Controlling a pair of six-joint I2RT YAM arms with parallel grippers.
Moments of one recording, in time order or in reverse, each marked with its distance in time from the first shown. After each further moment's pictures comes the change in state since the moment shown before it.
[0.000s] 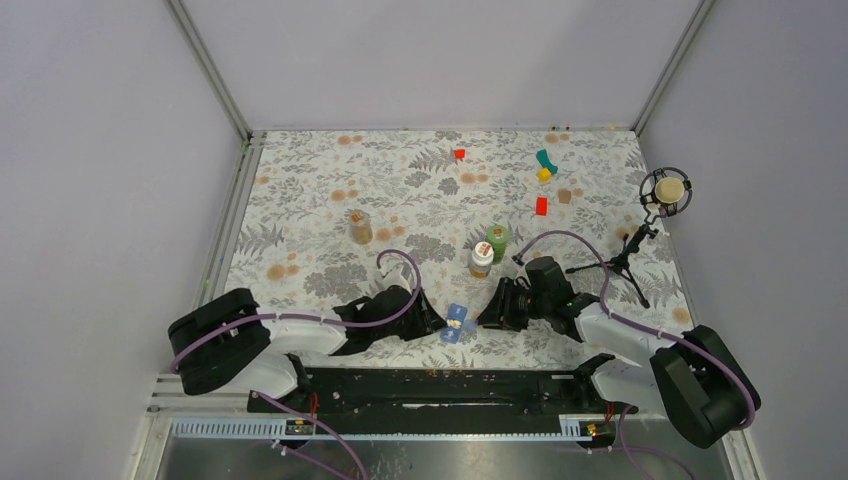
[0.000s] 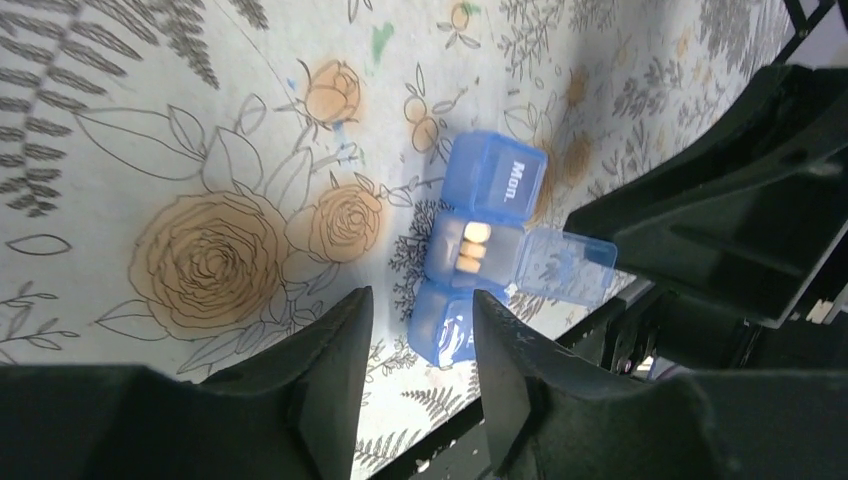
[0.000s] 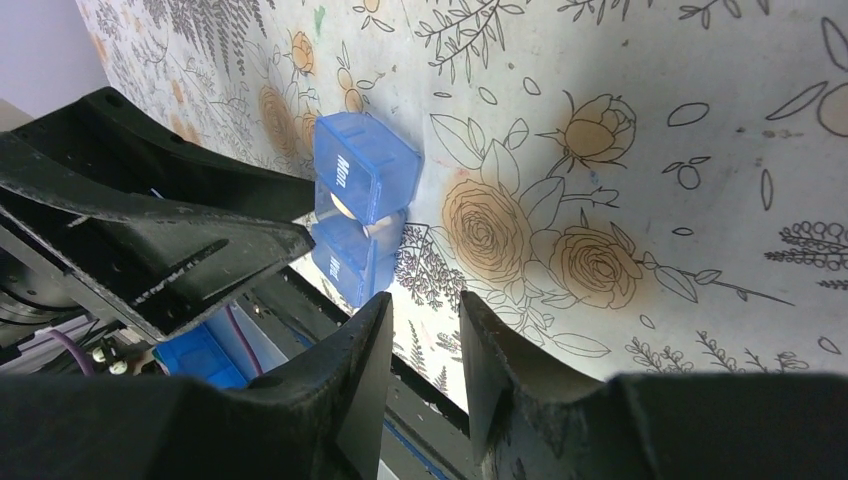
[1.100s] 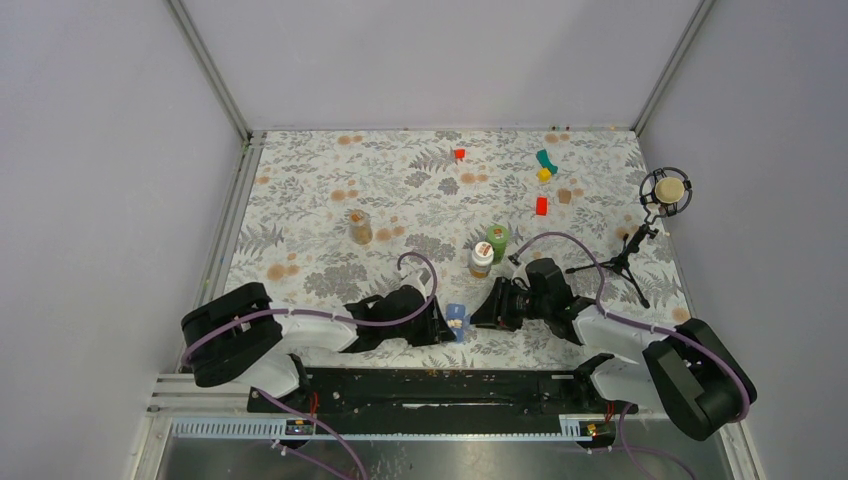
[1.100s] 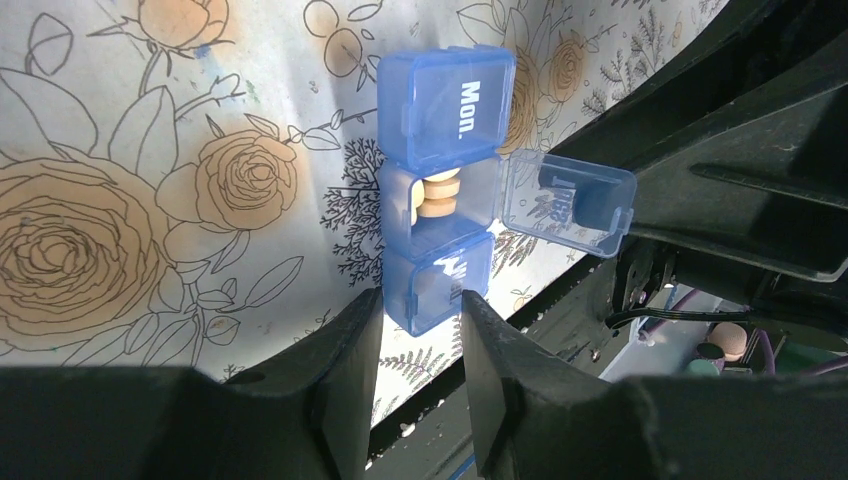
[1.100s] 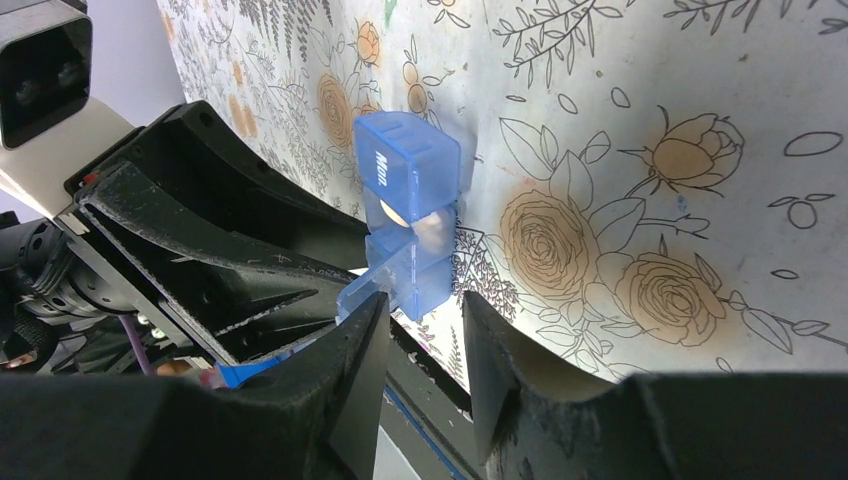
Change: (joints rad) left arm -0.038 0.068 0.060 -0.019 0.140 0.072; right arm 0.005 0.037 -0.045 0.181 -0.085 0.051
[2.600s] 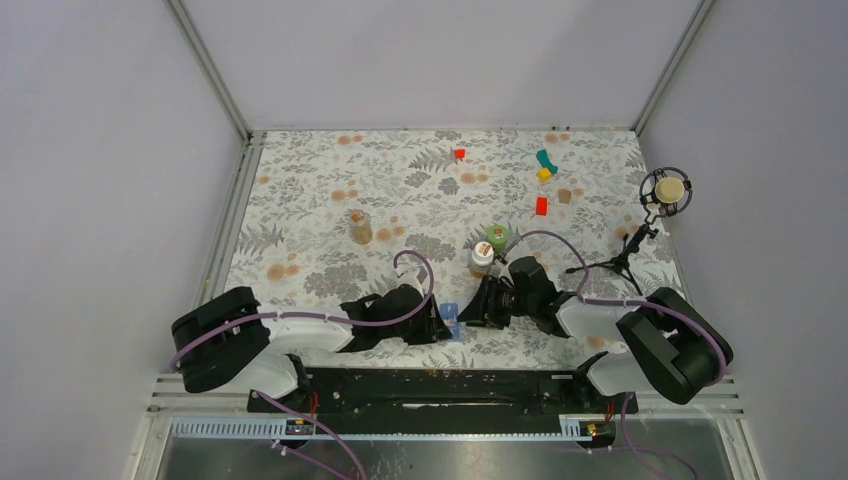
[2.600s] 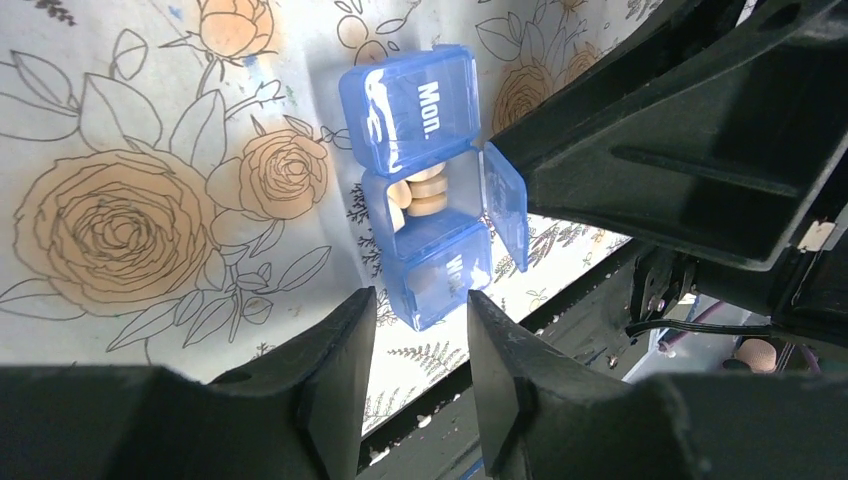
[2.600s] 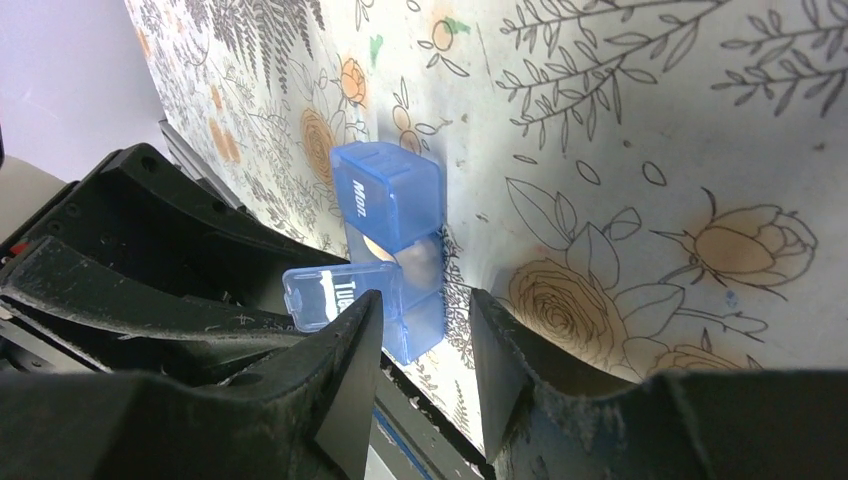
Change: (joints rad) left arm -0.003 -0.040 0.026 -0.097 -0.047 0.027; right arm 0.084 0.190 0.042 0.140 0.079 0.067
